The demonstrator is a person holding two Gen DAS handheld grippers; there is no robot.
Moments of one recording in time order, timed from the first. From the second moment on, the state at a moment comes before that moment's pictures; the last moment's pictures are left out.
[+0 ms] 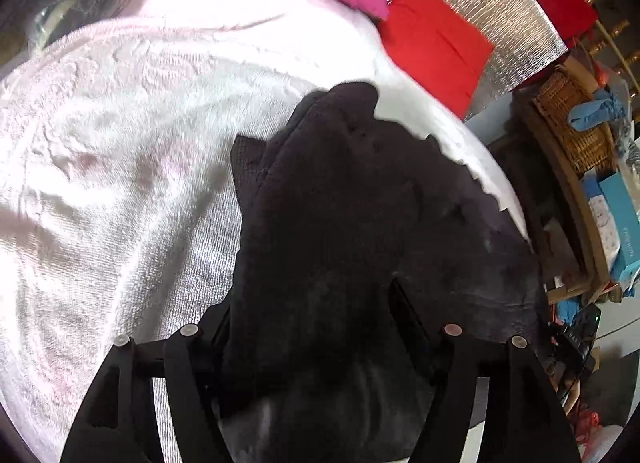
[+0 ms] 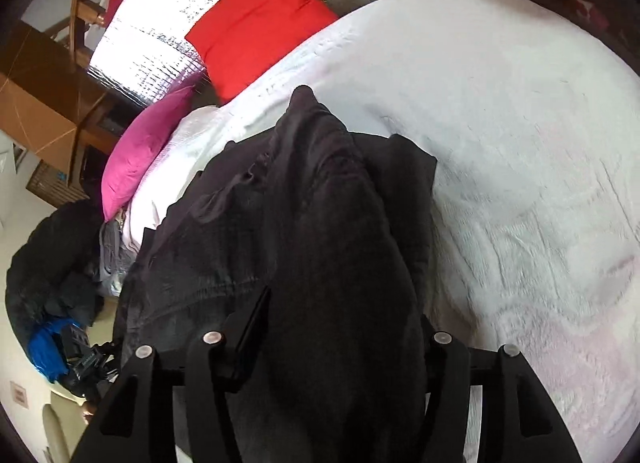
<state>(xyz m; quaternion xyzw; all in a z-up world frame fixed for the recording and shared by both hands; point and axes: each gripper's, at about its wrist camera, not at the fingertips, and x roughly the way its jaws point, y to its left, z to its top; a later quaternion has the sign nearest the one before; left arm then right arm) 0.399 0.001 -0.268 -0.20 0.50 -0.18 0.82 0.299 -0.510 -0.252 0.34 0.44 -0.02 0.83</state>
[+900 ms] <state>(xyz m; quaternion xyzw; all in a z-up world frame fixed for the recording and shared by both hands) 0.239 -0.071 -0.201 0.07 0.31 -0.11 0.94 0.187 -0.444 -0.175 0.27 0.31 -0.01 0.91</state>
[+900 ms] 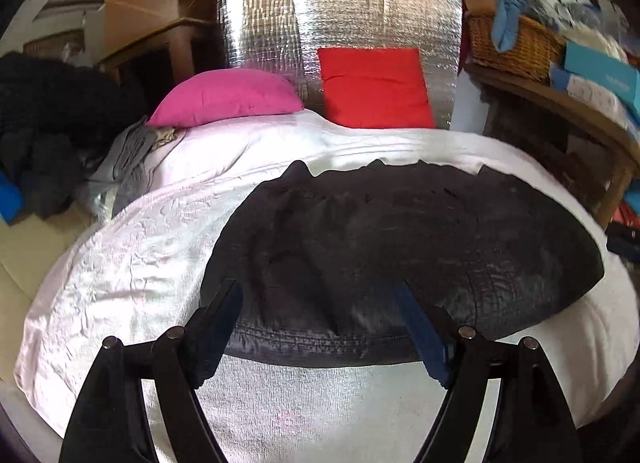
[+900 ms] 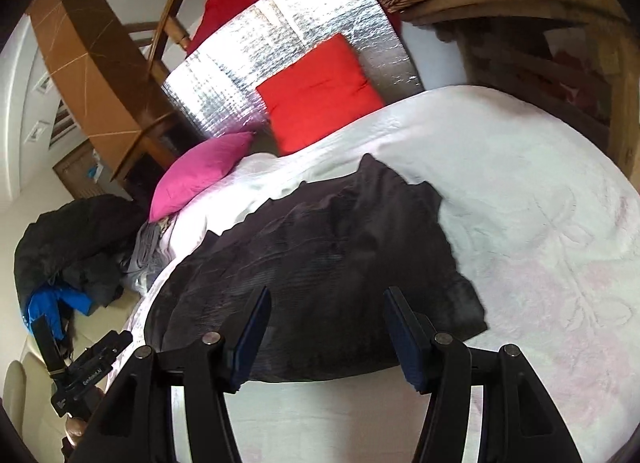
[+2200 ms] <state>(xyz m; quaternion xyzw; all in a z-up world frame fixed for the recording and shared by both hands) 0.250 -0.074 -0.207 0.09 0.31 -0.09 0.94 0.236 -0.391 -0.183 0.22 0.35 0.03 0.91</state>
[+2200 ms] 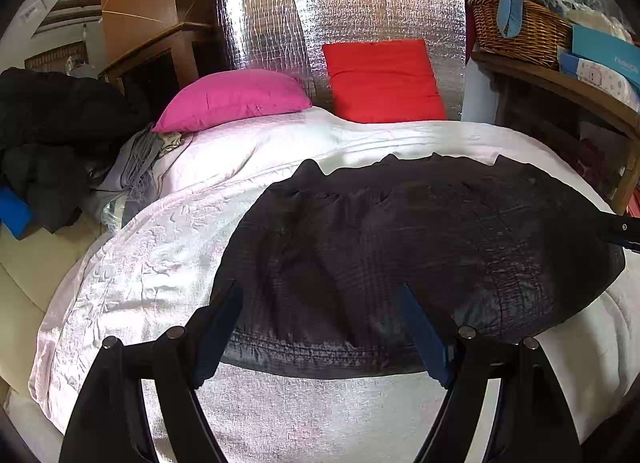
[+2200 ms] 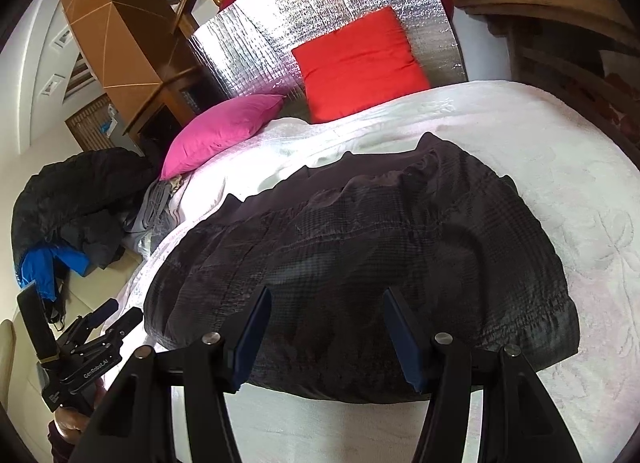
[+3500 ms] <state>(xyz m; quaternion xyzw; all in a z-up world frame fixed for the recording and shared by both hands) 0.310 0.048 -0.310 -0.42 0.47 -0.11 0.77 0.212 -0.485 -0.296 0.58 0.35 -0.03 0.73</state>
